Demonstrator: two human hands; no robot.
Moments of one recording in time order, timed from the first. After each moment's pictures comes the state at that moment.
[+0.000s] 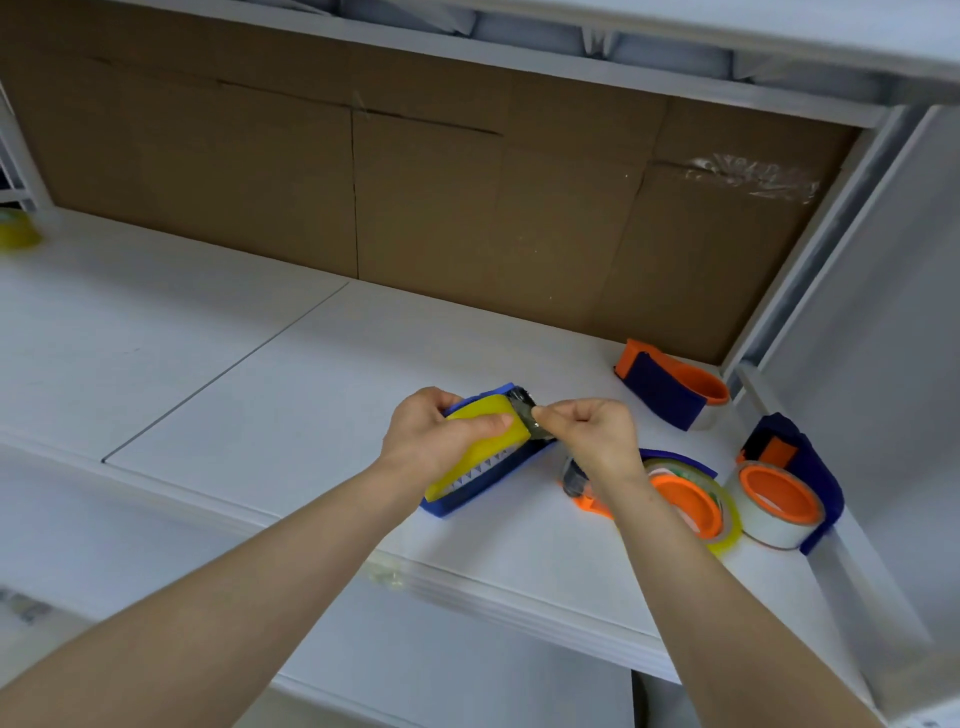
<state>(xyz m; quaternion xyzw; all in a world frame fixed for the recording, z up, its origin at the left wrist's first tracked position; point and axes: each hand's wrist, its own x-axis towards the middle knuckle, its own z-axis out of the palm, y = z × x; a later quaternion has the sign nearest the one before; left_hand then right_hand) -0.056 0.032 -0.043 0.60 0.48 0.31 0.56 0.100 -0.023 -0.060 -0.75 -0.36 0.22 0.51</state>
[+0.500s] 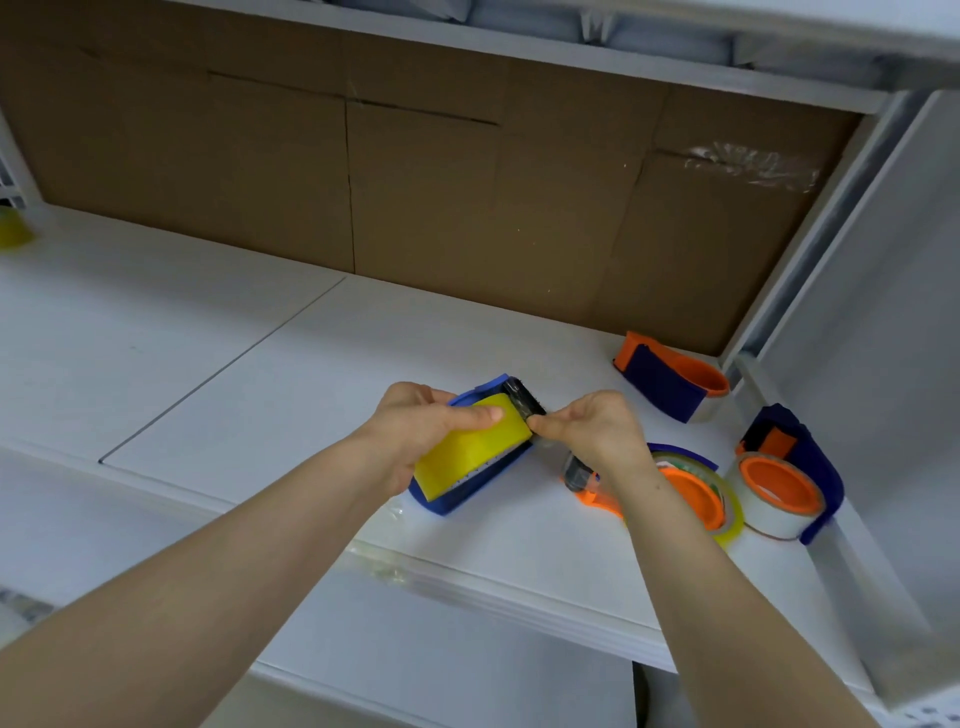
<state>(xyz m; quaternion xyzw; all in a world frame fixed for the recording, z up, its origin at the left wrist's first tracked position) -0.068 0.033 -0.025 0.55 0.44 0.26 0.65 0.107 -0.025 -0.052 -0.81 -0.38 0.23 0.37</state>
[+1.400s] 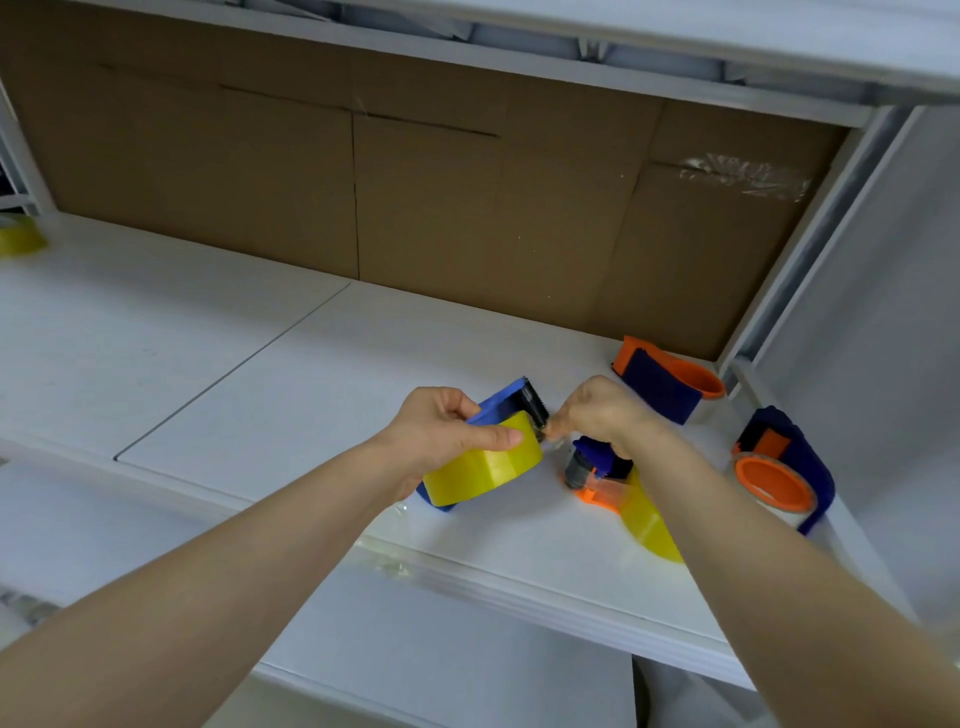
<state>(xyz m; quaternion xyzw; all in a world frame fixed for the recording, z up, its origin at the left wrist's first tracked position) -0.067 0.027 -0.034 0.65 0.41 0.23 0.60 0.126 -0.009 -0.032 -0.84 -0.40 0.27 0.24</state>
